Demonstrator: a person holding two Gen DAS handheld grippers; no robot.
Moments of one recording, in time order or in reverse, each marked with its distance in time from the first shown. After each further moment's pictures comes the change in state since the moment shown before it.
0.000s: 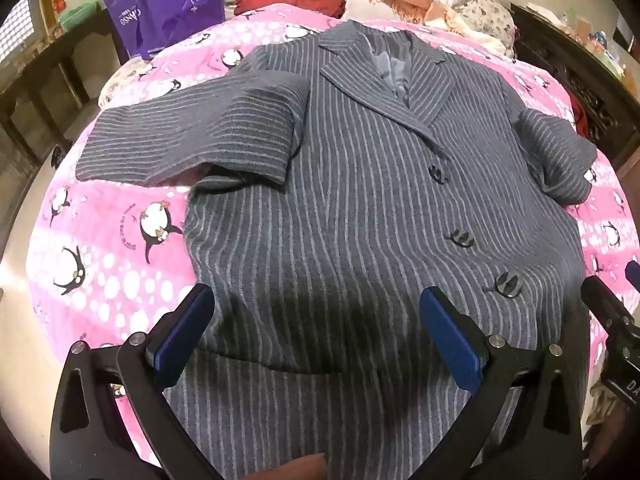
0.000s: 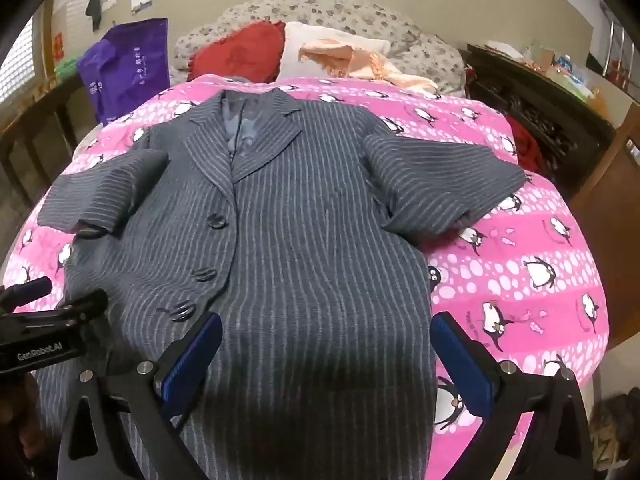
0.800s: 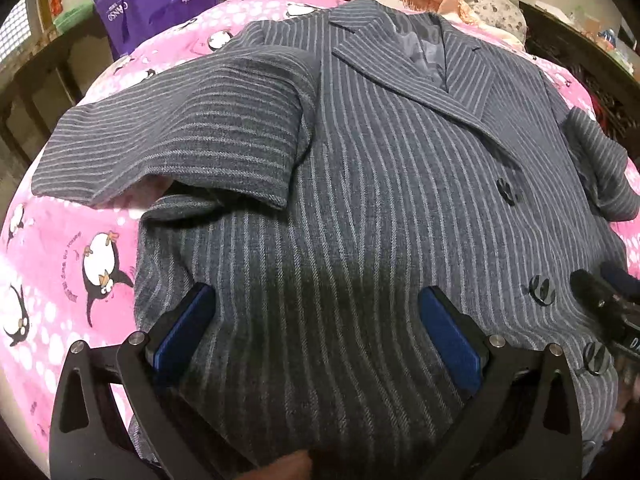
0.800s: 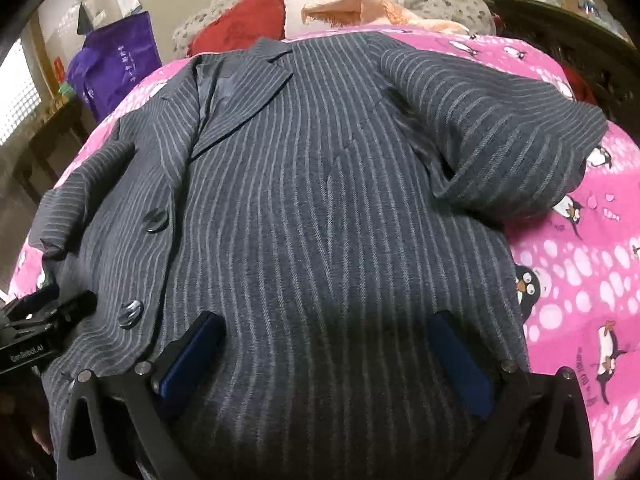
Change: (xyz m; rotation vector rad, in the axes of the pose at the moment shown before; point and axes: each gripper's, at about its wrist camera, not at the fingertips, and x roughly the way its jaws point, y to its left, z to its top) left arm 0.081 0.018 0.022 -0.012 -0.069 -0.022; right arm 0.129 -0.025 0.012 0.065 0.073 0.187
